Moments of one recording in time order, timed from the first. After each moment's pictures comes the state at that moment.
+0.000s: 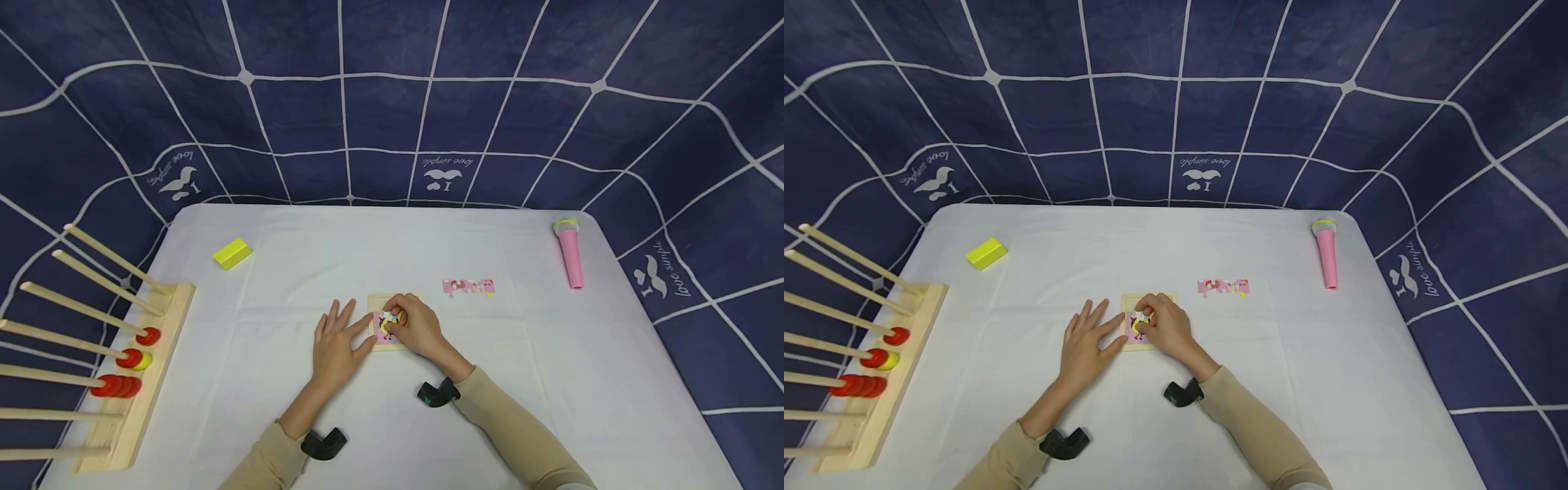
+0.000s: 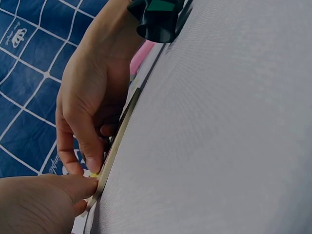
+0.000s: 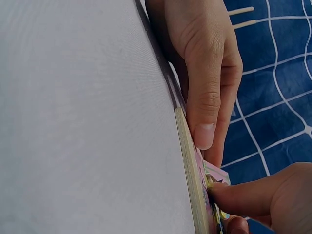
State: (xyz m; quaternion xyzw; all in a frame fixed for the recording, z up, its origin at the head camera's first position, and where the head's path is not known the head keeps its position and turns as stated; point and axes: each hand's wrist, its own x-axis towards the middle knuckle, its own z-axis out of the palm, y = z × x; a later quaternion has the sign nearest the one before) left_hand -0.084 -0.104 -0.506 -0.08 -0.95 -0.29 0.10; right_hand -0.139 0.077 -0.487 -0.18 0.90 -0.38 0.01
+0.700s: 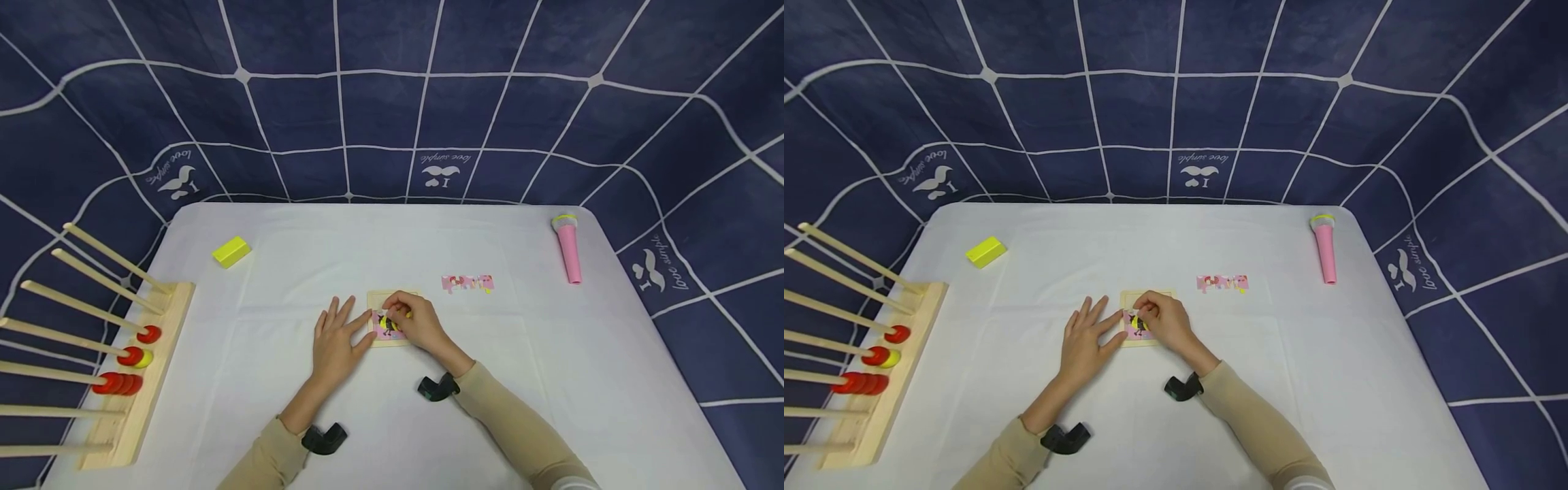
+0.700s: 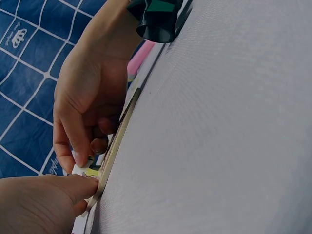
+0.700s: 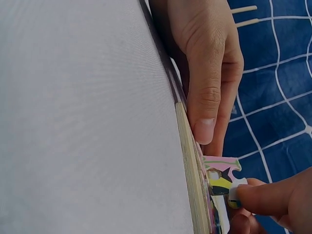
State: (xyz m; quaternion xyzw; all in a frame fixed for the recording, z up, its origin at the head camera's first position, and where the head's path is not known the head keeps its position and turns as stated) left_hand -0.085 -0.104 -0.506 -0.09 -0.95 -0.30 0.10; right_hand -0.140 0.079 -0.484 -0.16 0.86 -0.49 0.04
